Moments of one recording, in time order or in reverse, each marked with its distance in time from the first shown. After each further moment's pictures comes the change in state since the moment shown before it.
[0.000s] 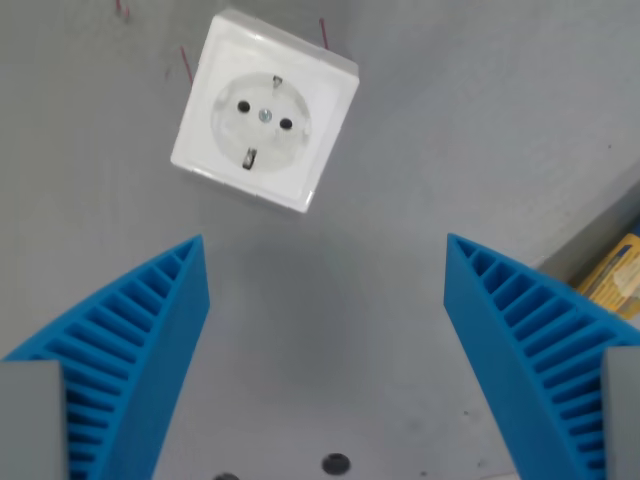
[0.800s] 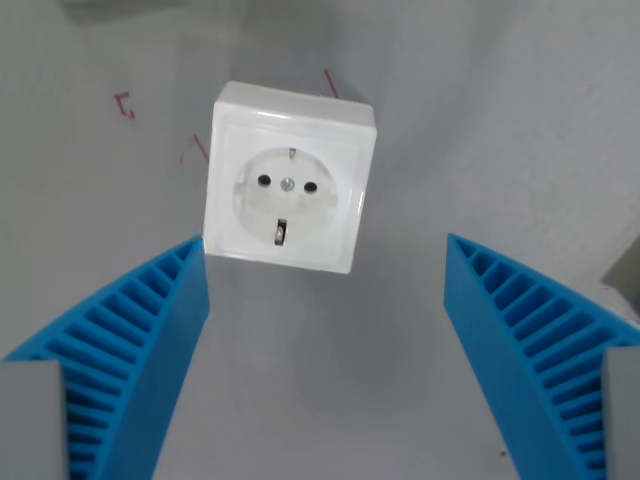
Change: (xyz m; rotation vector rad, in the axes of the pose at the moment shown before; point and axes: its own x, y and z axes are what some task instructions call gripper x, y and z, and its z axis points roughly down) arm 0.017 -0.012 0.022 0.004 0.004 0.218
